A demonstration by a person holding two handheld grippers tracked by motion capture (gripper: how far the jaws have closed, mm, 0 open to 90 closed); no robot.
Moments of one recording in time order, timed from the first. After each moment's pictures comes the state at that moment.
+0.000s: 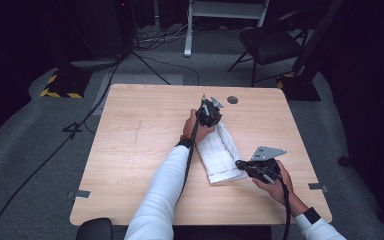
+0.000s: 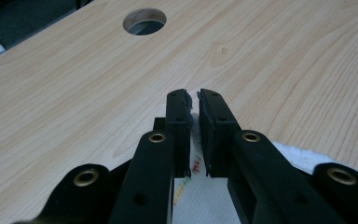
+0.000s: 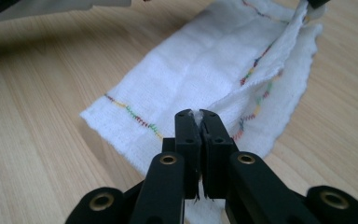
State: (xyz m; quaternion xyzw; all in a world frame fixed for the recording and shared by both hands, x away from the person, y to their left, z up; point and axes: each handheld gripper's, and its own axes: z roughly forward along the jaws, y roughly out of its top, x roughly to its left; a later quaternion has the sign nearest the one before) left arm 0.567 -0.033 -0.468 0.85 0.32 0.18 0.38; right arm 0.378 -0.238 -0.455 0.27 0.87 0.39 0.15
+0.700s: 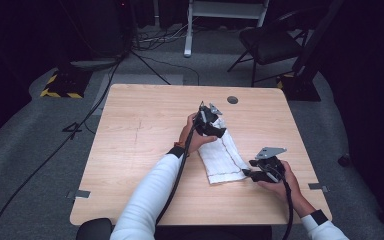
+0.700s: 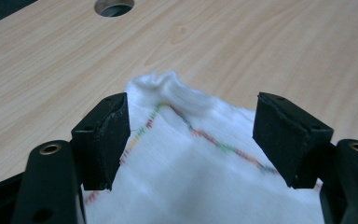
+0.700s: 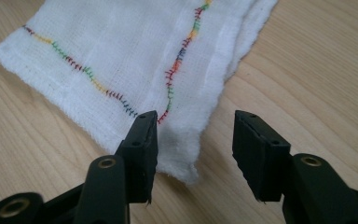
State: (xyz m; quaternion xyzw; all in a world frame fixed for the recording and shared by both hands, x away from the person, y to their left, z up) left arm 0.513 -0.010 -0.446 0.87 0.30 0.15 0.38; right arm 0.391 -0.262 -0.477 0.33 0.88 0.32 0.14
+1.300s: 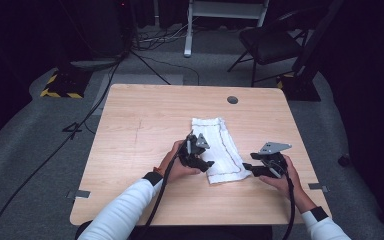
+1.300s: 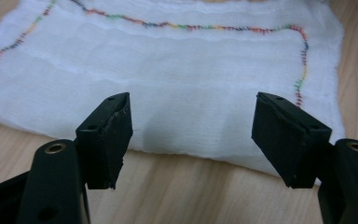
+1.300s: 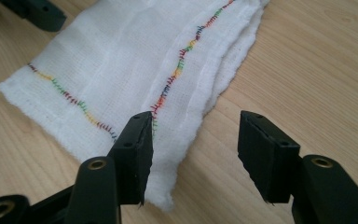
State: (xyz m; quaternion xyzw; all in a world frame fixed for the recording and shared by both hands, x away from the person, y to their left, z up) left arm 0.427 0.024 -0.475 0.91 0.22 0.09 0.35; right arm 0.401 -0.265 -0.467 0.32 0.87 0.35 0.16
